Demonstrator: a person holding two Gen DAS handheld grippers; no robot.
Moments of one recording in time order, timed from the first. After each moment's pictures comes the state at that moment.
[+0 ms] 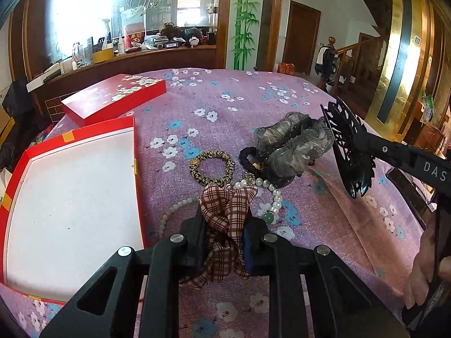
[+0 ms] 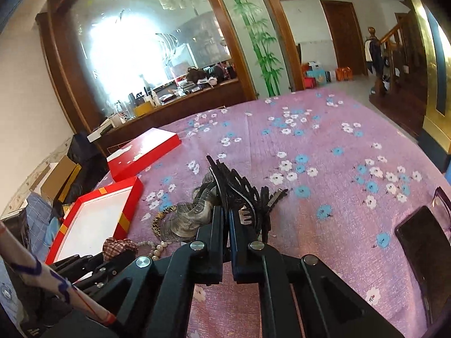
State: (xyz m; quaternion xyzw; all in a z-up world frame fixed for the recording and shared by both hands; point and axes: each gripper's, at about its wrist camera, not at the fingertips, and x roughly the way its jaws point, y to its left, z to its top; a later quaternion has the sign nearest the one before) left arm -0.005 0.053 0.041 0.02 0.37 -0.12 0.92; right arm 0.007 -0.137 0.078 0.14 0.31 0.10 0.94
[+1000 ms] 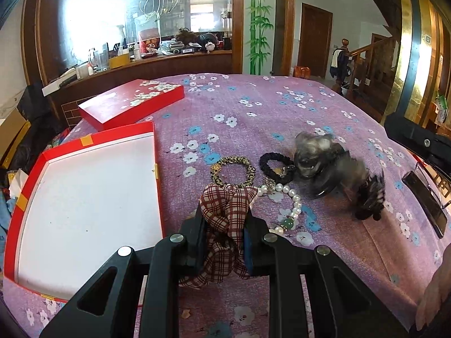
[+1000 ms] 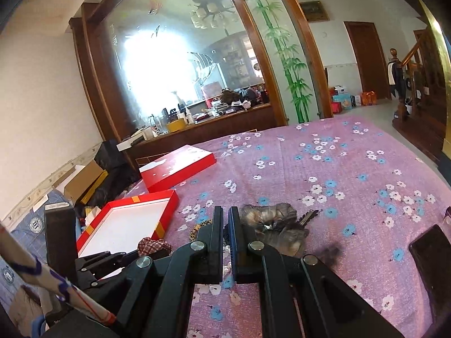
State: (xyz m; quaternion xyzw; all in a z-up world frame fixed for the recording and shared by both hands) left arm -0.004 0.058 0.044 0.03 0.35 -0.07 0.93; right arm -0.017 -0.117 0.096 0.13 0.24 0.16 0.95
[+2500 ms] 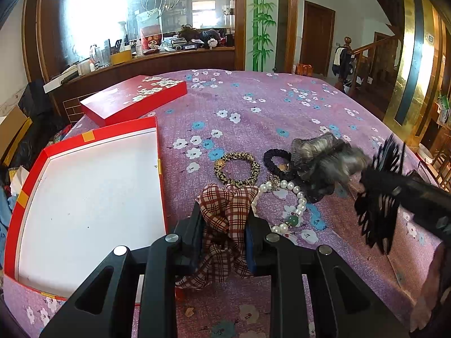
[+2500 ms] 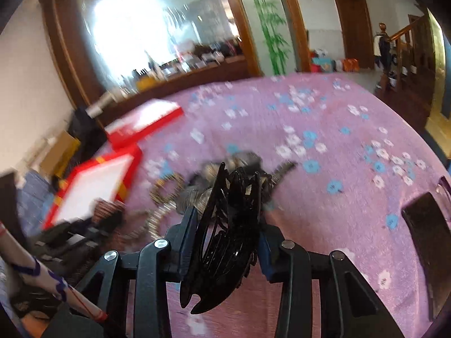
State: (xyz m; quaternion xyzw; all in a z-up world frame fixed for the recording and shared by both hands) left arm -0.003 0.062 0.040 0.03 0.36 -0.07 0.93; right arm 0.000 -0.124 0.064 0.12 0.34 0.12 0.92
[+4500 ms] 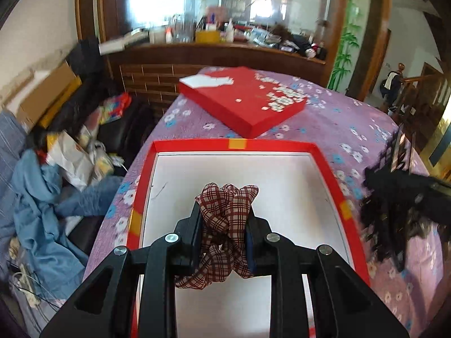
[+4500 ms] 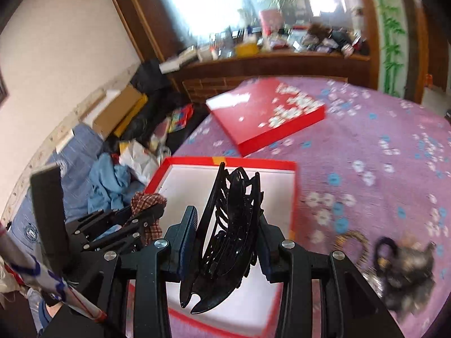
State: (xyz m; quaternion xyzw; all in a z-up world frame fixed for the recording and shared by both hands) left arm 0.053 0.294 0.084 -0.05 0.41 0.04 0.91; right arm 0.100 0.121 0.117 0.04 0.43 0.29 0.86
